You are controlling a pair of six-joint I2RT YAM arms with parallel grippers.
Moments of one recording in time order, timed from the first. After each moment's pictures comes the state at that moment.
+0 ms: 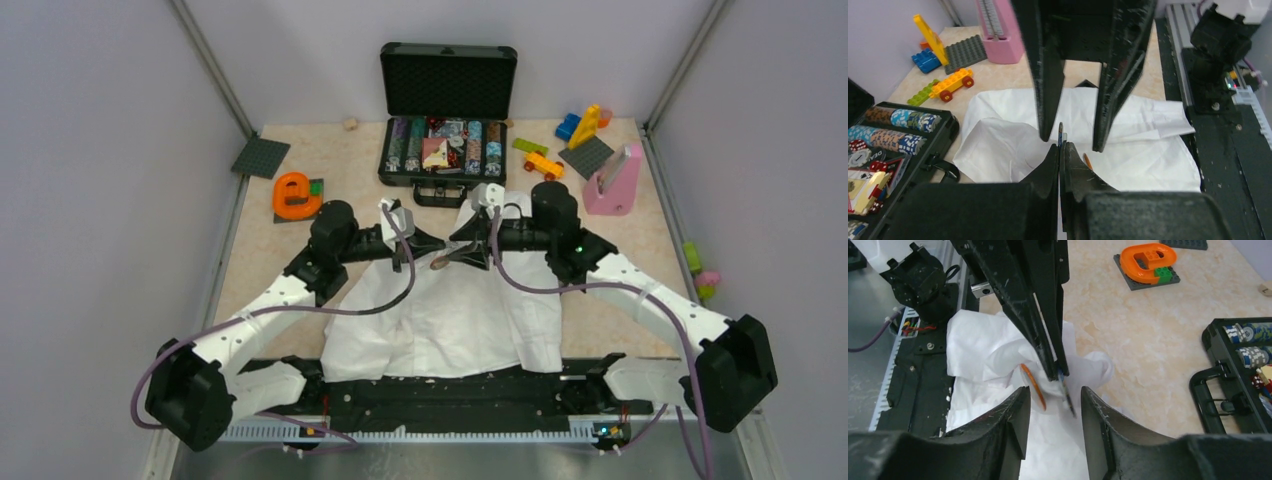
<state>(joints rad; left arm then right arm) -0.55 1.11 0.74 0.26 0.88 0.26 0.62 1.21 0.92 -0.02 -0.81 -0.26</state>
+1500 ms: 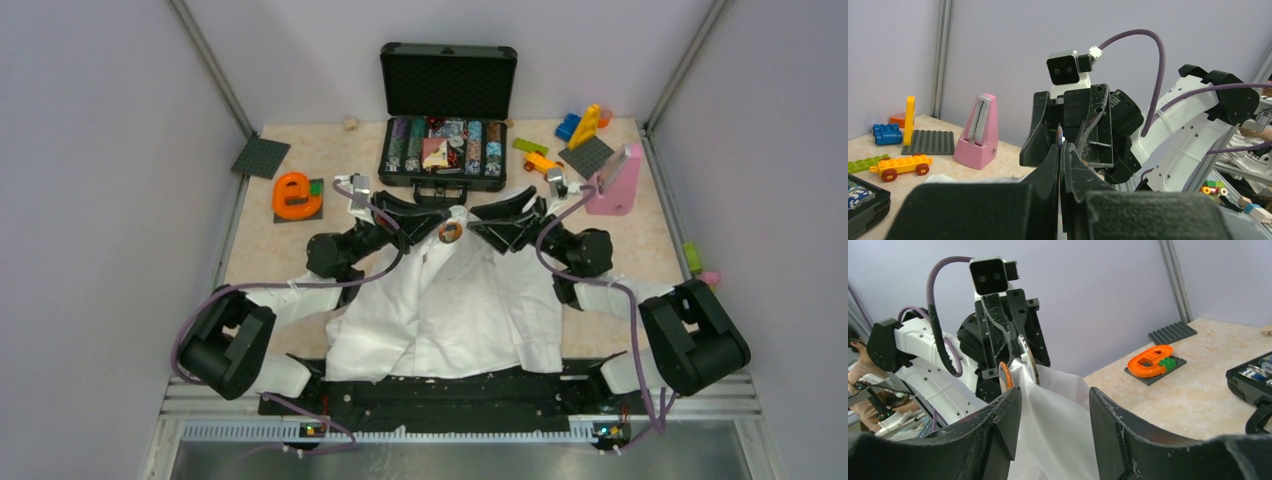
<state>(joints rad) -0.55 1.38 0.57 1.49 0.63 -0.74 0.43 1.38 0.47 1.50 -0.68 0.87</state>
